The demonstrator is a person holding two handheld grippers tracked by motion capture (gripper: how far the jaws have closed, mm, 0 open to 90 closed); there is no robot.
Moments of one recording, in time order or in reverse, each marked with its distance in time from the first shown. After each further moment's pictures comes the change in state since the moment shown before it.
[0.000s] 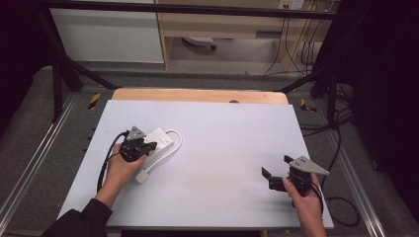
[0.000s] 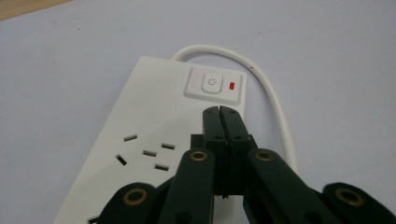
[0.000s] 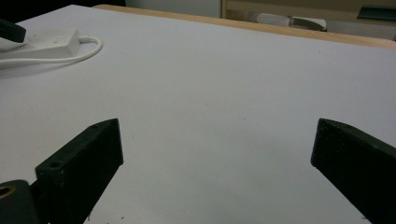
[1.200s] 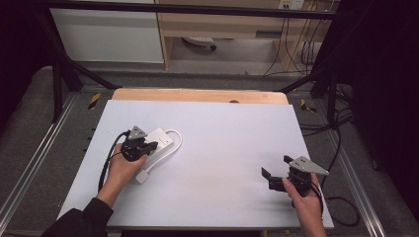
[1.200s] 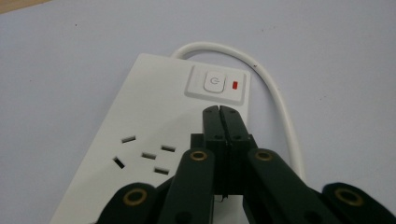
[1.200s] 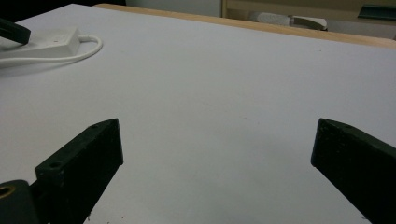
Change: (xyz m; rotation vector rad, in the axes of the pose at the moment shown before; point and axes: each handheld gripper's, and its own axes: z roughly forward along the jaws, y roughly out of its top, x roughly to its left) left arm 0.002 0.000 0.006 0.008 -0.002 -0.007; right arm 0.001 0.000 0.000 0.004 0.002 0.001
